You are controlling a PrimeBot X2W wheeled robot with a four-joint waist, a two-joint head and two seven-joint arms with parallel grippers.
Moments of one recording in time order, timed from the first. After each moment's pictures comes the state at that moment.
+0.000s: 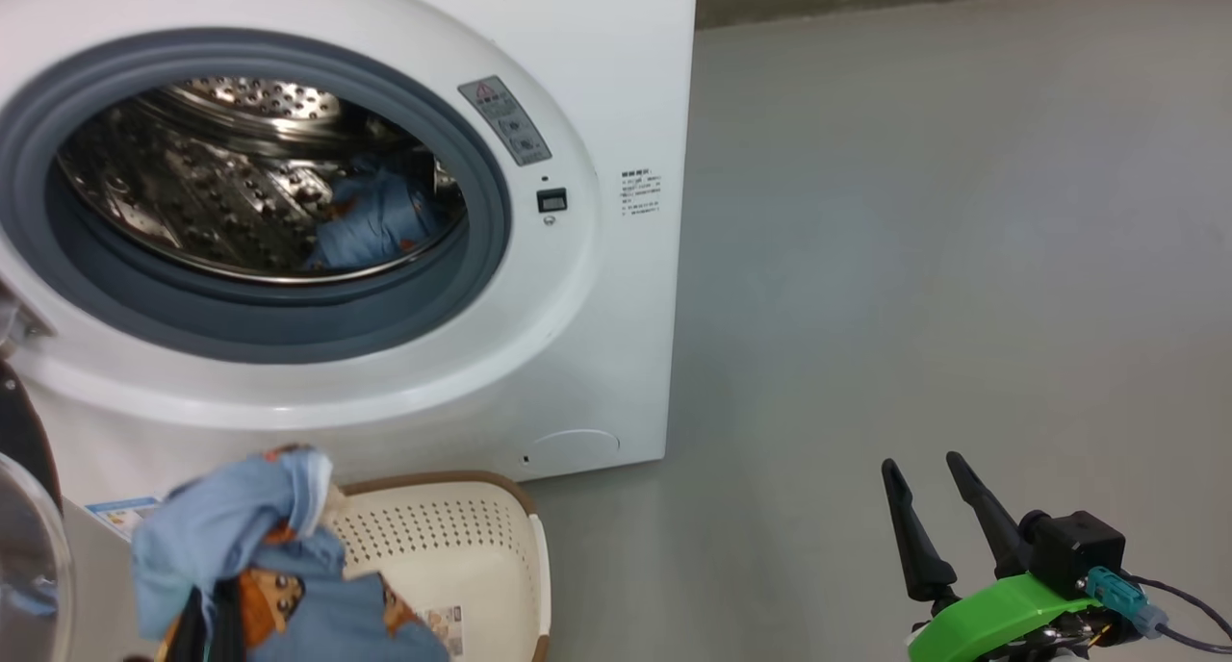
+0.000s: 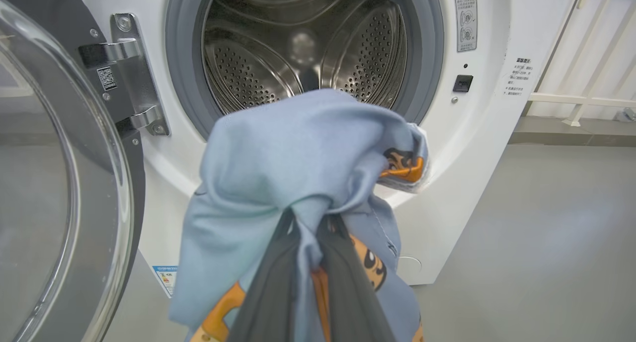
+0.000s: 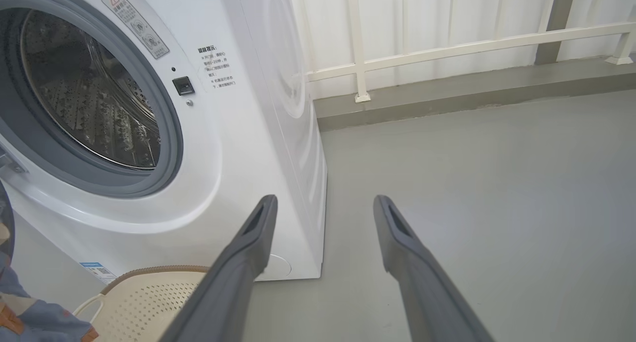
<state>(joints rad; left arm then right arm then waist) 0.12 0.05 0.09 0.13 -0.19 -0.12 -0.25 -0.10 -0.05 0.01 0.32 0.23 0.13 -0.25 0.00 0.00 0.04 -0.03</state>
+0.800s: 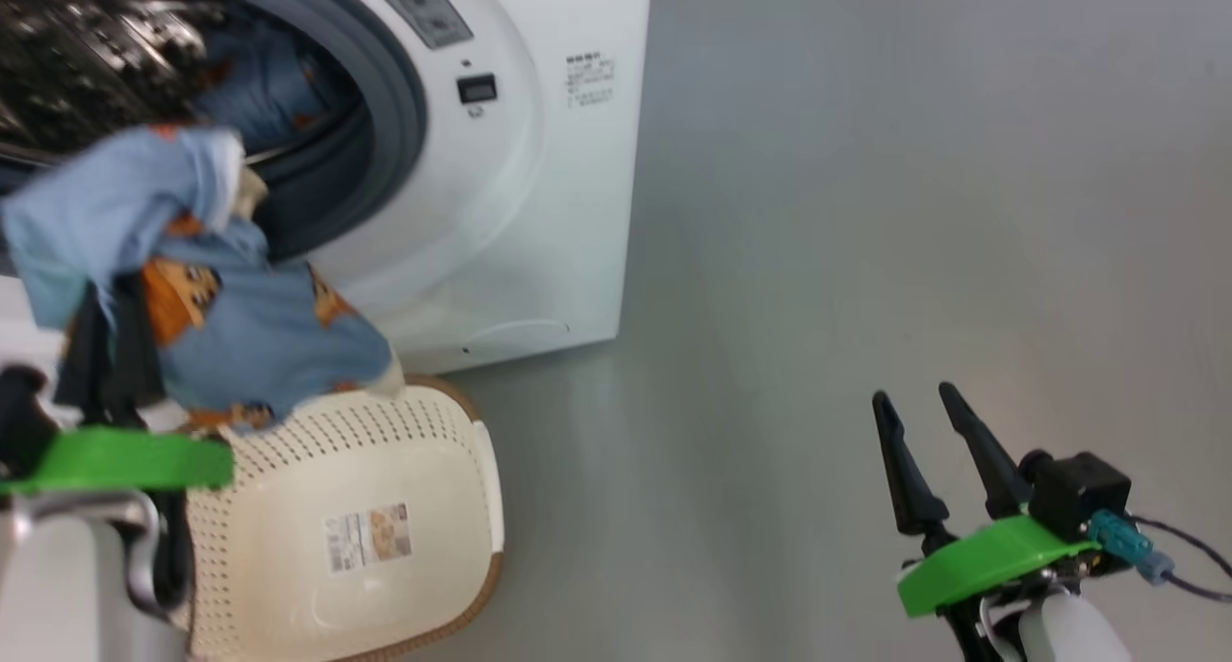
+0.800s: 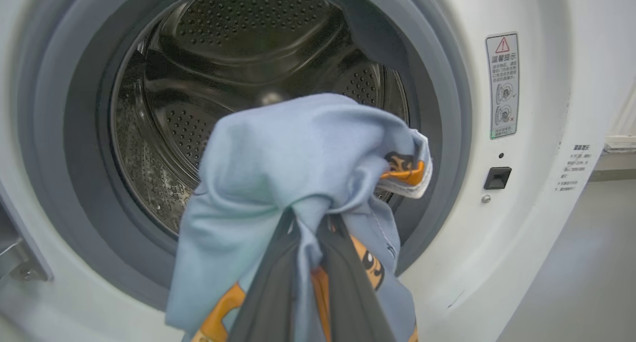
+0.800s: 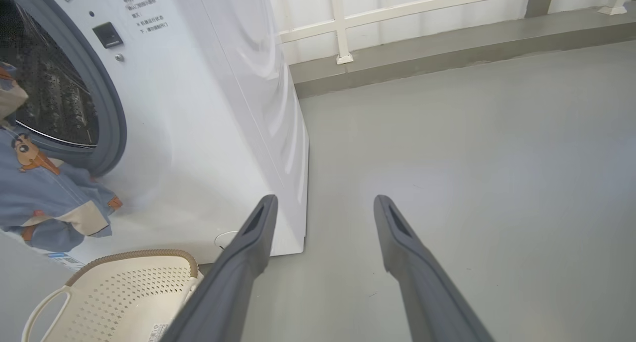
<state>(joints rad) -0.38 0.12 0.10 0.25 -0.21 -0.13 -0.25 -0.18 -0.05 0.02 0.28 0.25 0.13 -0.25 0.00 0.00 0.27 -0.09</state>
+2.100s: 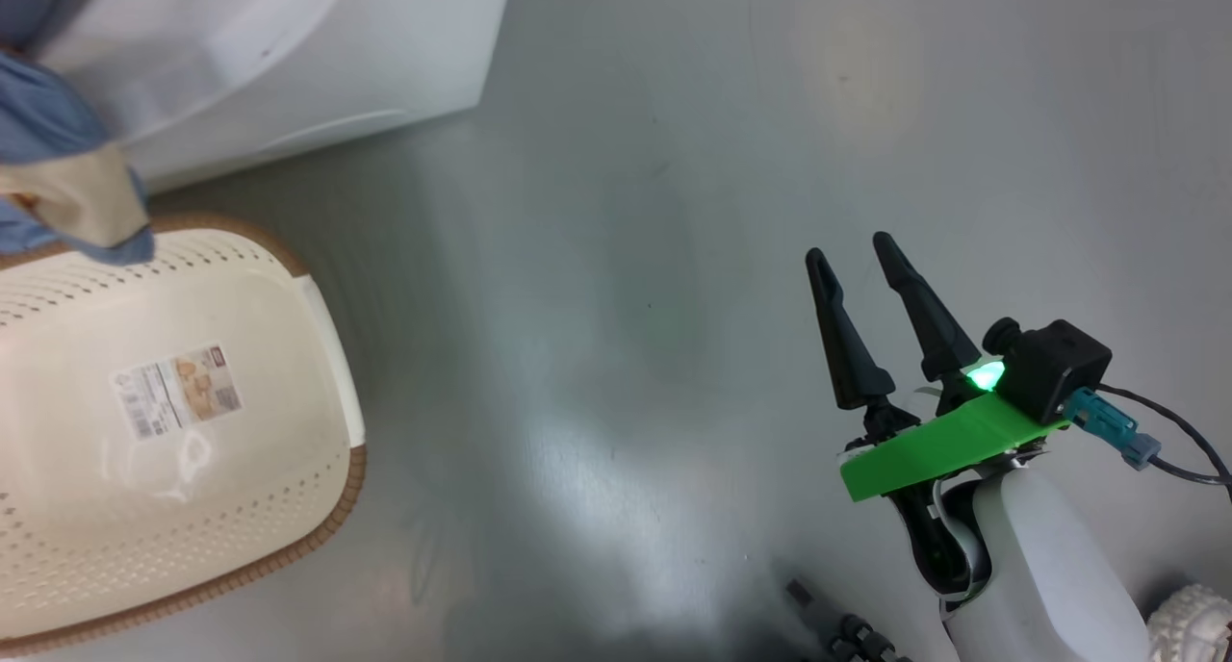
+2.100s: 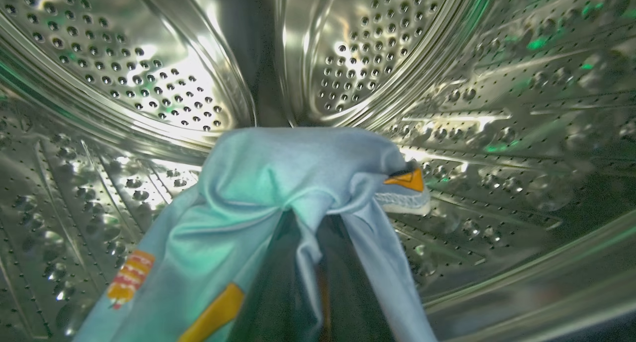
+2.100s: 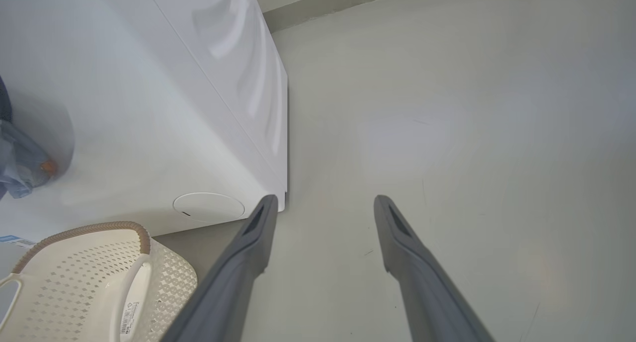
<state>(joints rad) -1.31 0.39 -0.07 0.78 -0.39 -0.13 0.05 -0.39 -0.05 0.15 0.24 0.37 0.13 -0.25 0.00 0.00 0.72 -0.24</state>
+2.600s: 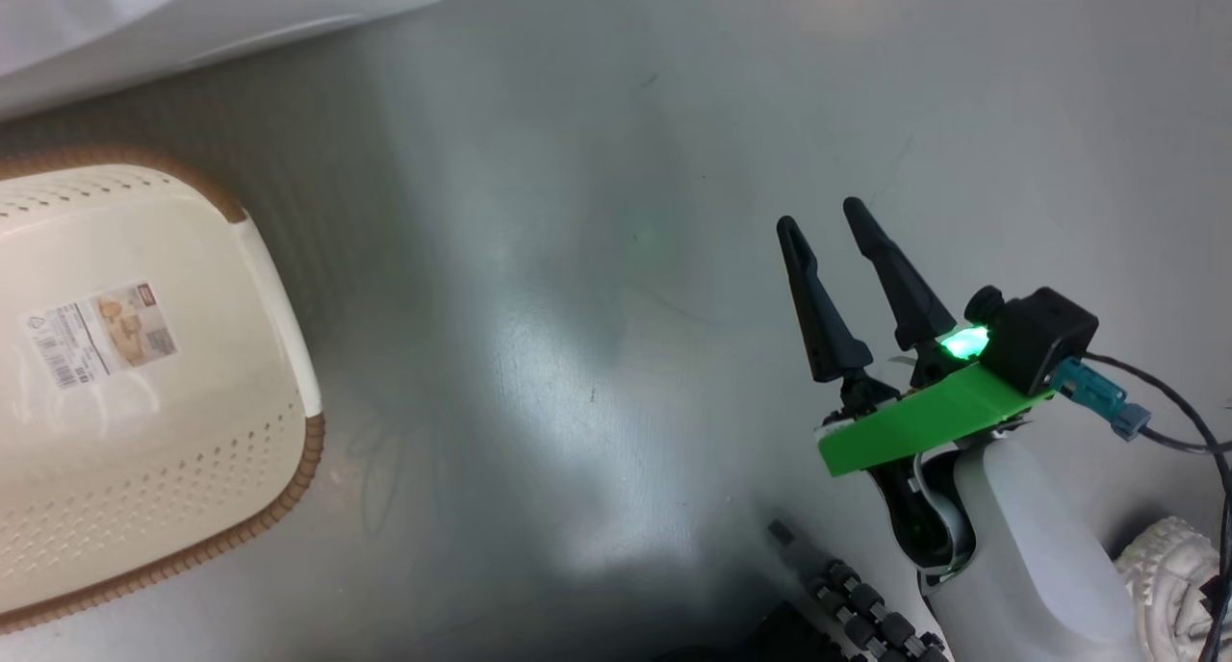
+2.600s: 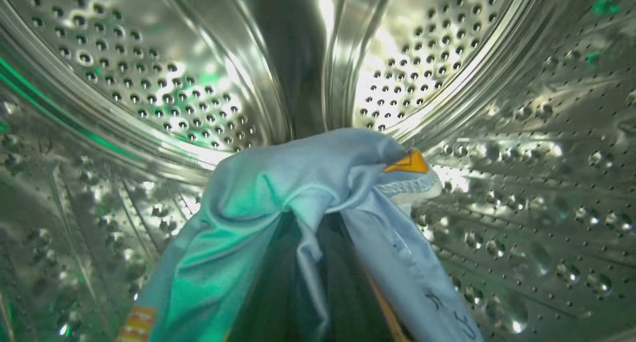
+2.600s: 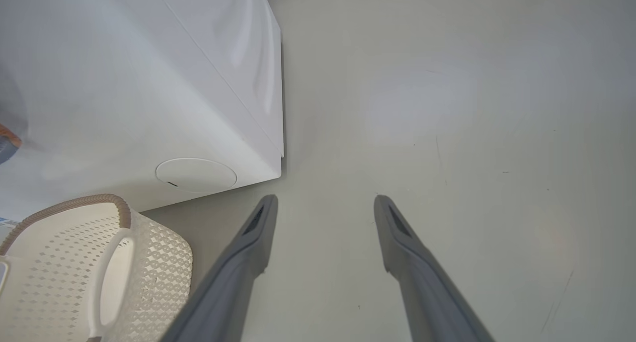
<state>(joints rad) -1.49 0.55 -0.13 0.72 -0.47 -0.13 0.10 -0.45 -0.05 0.21 0.23 0.43 0.13 -0.25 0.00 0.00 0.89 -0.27</state>
